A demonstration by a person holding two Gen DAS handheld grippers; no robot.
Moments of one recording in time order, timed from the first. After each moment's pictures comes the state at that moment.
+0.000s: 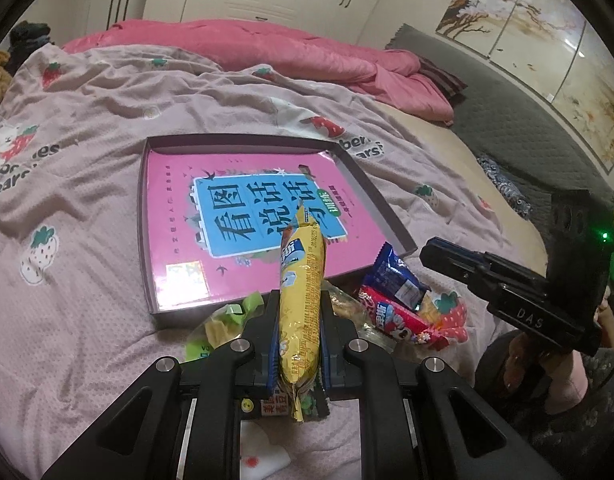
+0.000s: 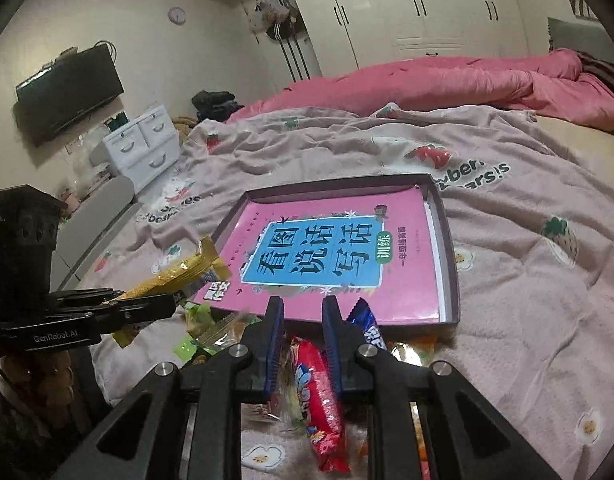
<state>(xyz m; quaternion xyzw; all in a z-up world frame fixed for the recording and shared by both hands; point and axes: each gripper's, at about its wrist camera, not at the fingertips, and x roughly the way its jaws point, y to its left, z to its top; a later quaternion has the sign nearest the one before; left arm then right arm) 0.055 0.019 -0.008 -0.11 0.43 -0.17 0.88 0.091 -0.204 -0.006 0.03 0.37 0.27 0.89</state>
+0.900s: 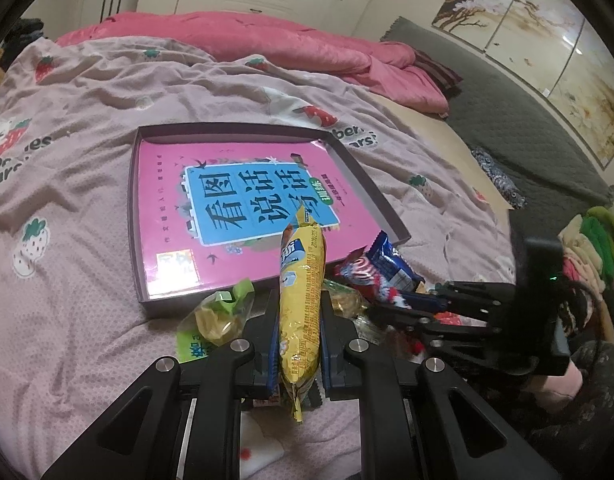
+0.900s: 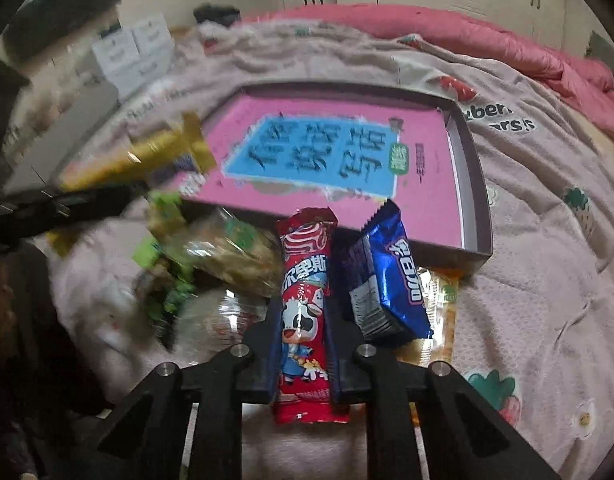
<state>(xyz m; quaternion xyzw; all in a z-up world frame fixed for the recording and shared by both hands) 0.055 0.016 -0.010 -0.11 0.44 -0.18 0.87 0.077 -0.182 -0.051 -0.06 0.46 0.27 0.84</state>
